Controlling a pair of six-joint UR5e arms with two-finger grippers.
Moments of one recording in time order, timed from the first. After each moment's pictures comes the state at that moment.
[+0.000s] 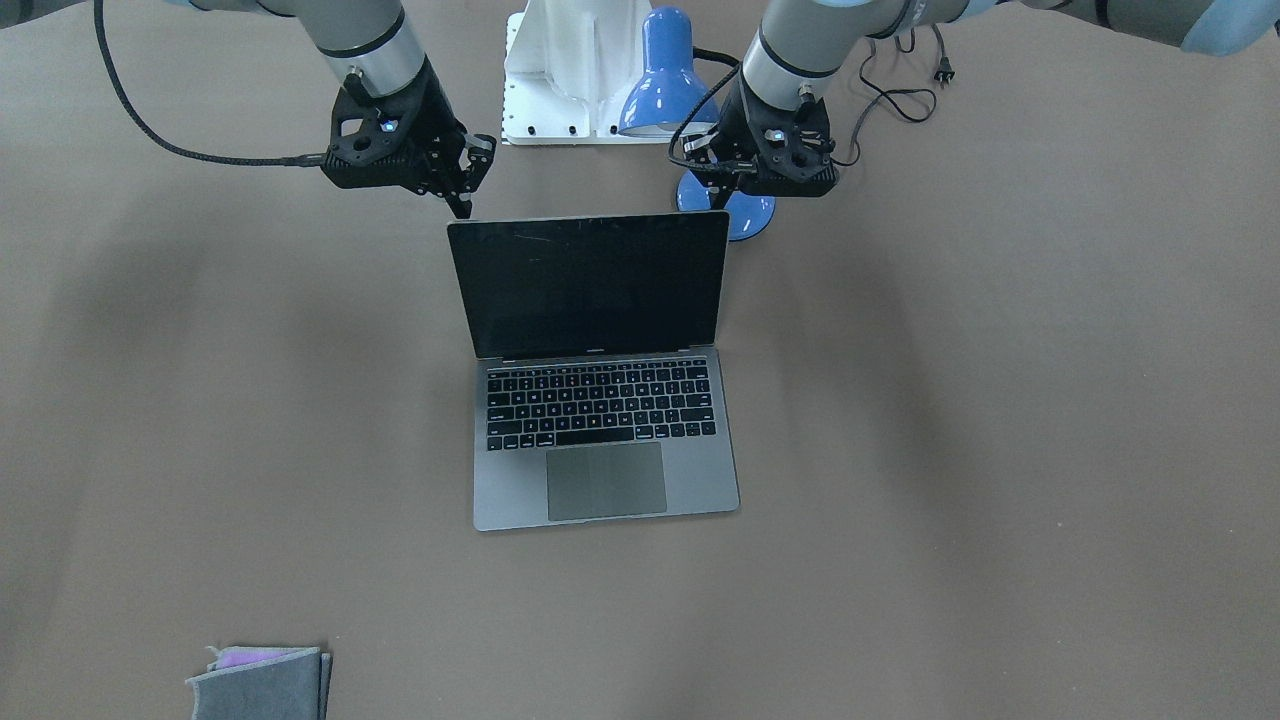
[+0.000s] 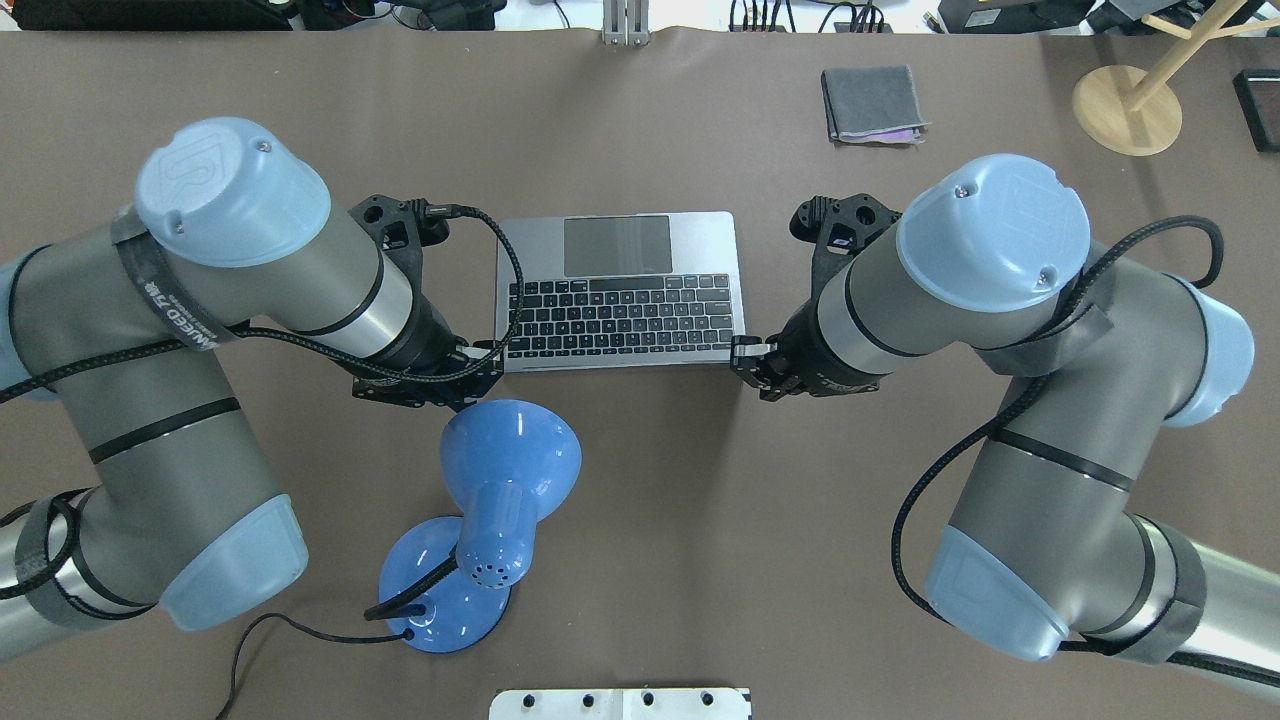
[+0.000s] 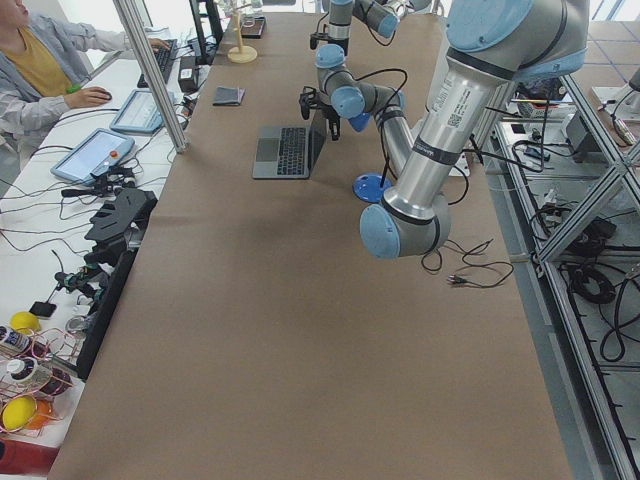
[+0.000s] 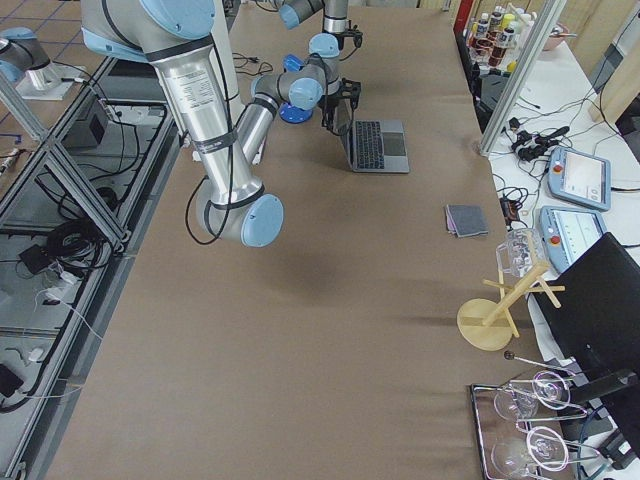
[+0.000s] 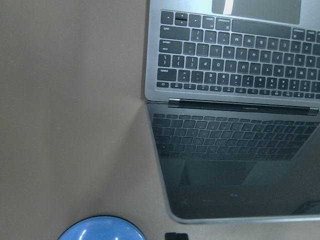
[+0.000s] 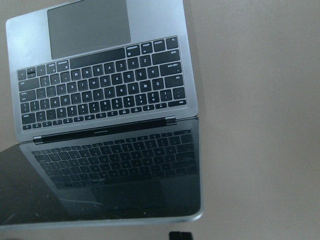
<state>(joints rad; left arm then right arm) -0.62 -2.12 -1.99 -1.48 -2.09 -1.28 0.60 -1.07 2.04 -1.65 1.97 1.31</state>
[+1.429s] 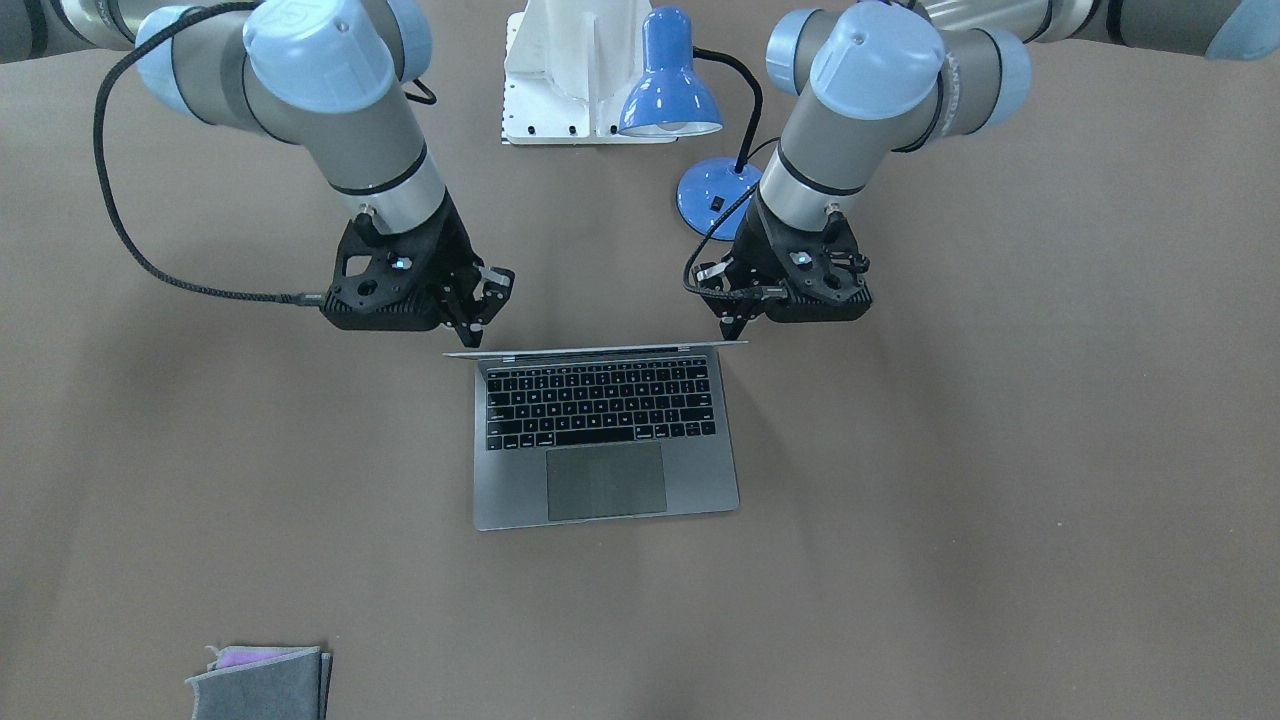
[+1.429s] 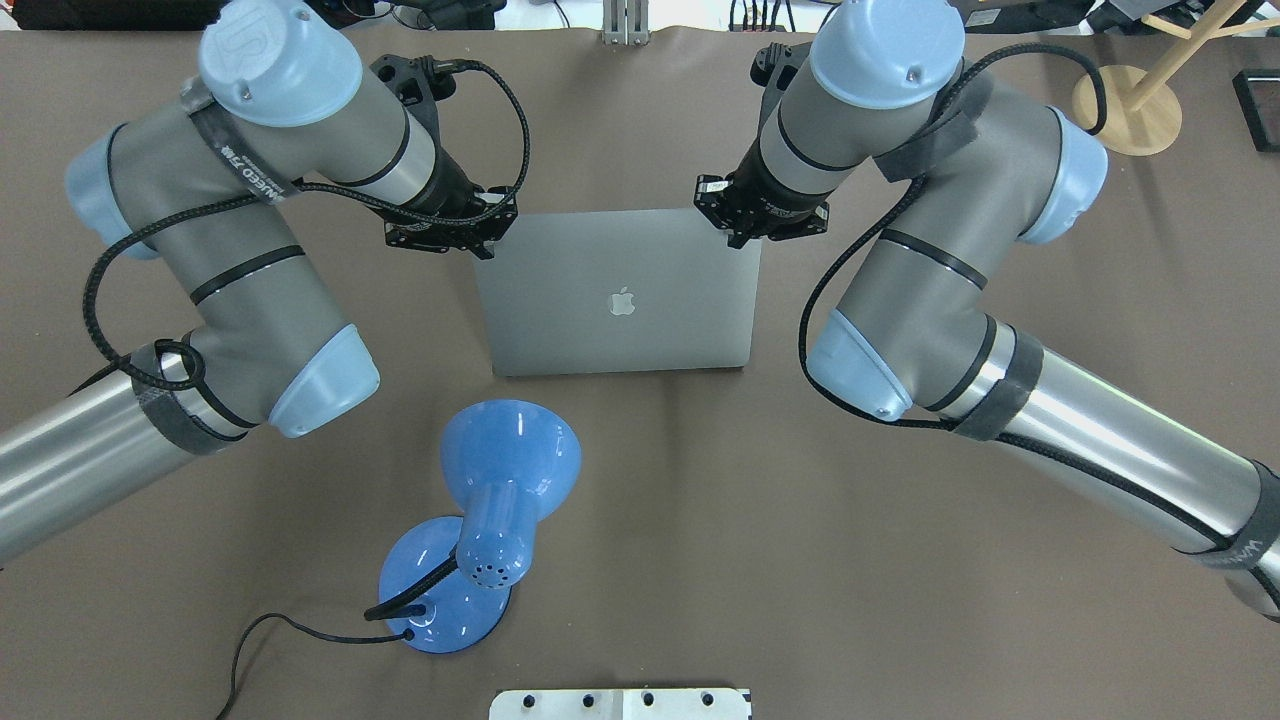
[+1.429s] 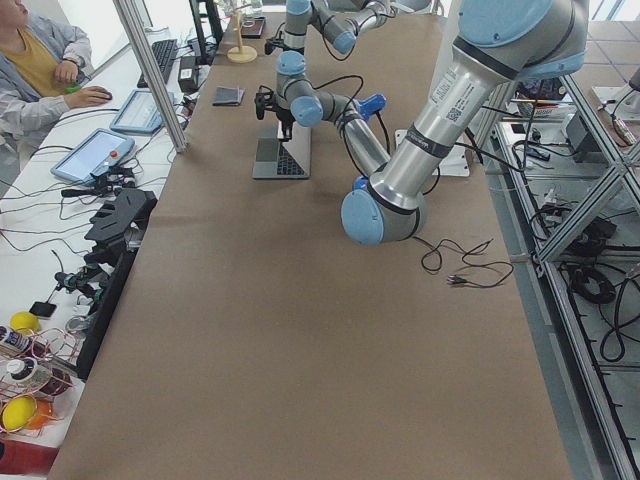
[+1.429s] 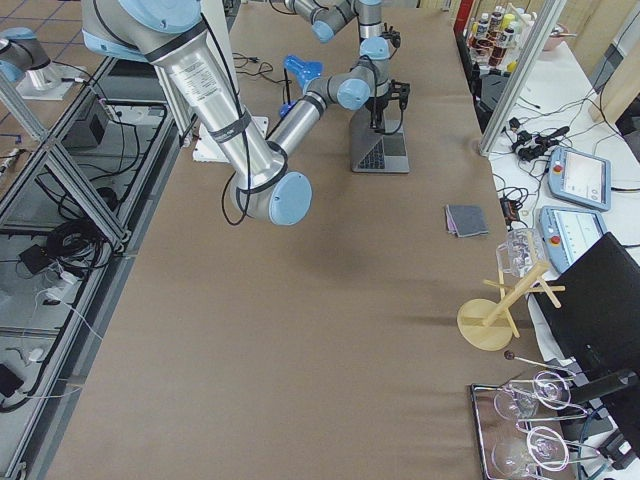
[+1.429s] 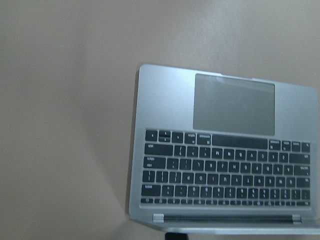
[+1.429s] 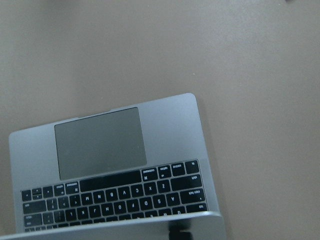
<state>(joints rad) -0.77 -2.25 -1.66 -1.72 -2.03 -1.26 0.77 -0.85 1.61 -1.48 2.02 1.25</state>
